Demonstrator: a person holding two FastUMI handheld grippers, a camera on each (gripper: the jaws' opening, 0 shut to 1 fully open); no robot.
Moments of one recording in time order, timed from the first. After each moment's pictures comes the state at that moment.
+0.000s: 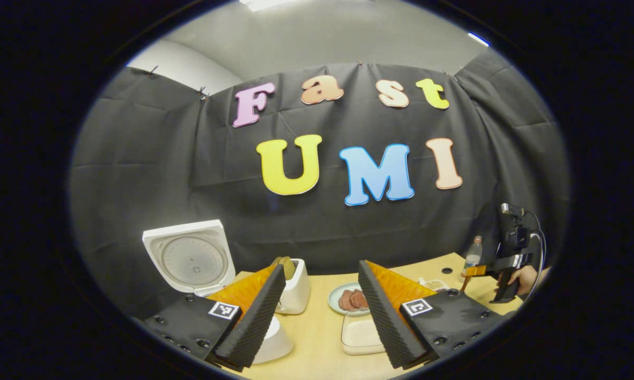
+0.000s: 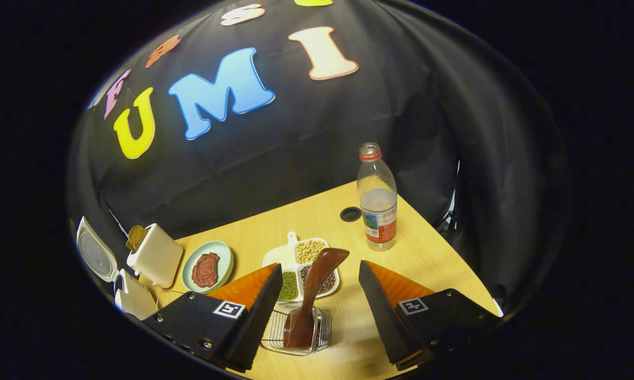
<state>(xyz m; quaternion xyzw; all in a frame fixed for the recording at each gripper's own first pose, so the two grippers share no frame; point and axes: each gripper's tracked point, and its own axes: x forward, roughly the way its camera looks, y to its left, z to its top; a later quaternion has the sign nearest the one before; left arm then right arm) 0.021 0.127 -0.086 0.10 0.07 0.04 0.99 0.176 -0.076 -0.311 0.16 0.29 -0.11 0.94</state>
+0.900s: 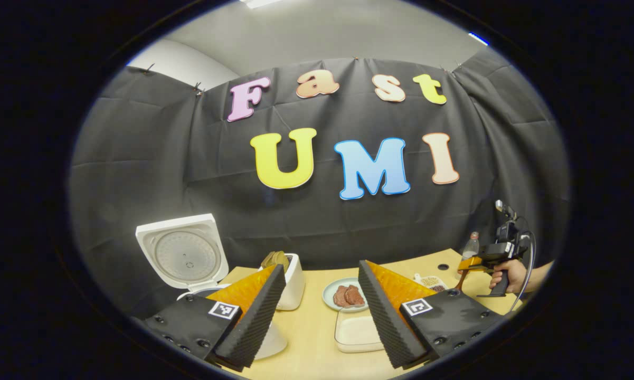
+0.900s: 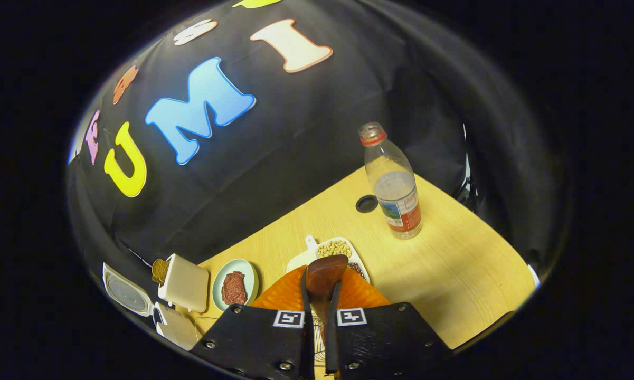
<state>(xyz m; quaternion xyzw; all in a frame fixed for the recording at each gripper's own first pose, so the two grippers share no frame) 0.025 0.116 -0.091 0.10 0.09 0.03 0.99 0.202 -0.057 -0.283 0.26 0.27 -0.10 0.92</state>
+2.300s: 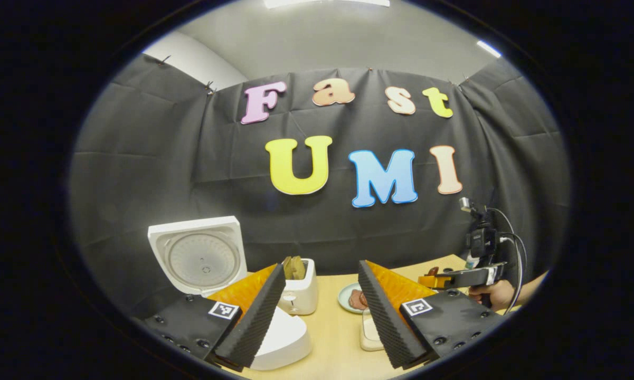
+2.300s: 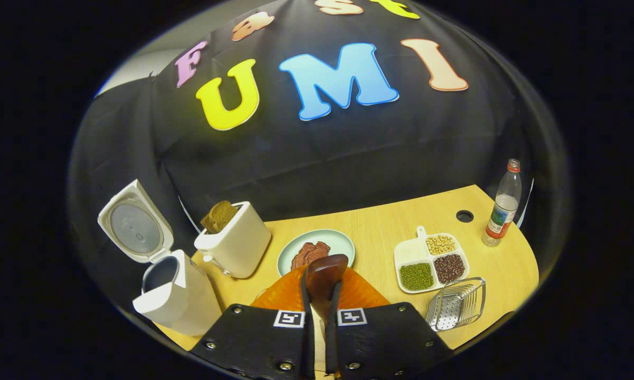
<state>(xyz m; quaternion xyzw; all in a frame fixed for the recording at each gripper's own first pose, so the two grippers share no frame) 0.002 0.206 -0.081 0.08 0.07 0.03 0.99 0.185 0.181 -0.271 0.08 0.25 0.06 0.96</state>
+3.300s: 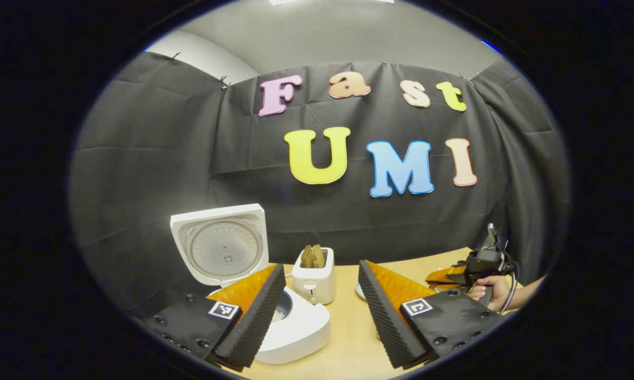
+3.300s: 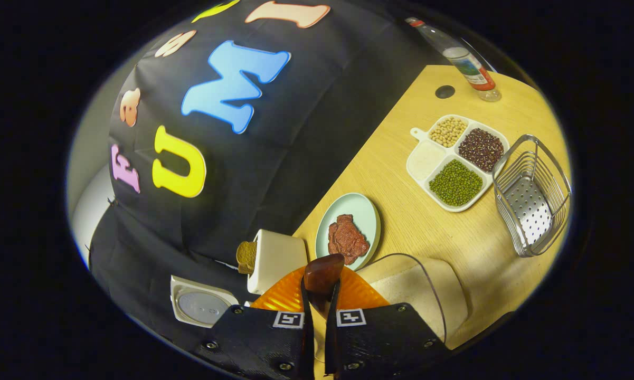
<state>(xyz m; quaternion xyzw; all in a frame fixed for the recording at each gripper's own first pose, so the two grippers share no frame) -0.015 0.237 -0.095 0.08 0.08 0.07 0.99 0.202 0.180 -0.306 0.49 0.28 0.05 0.82</state>
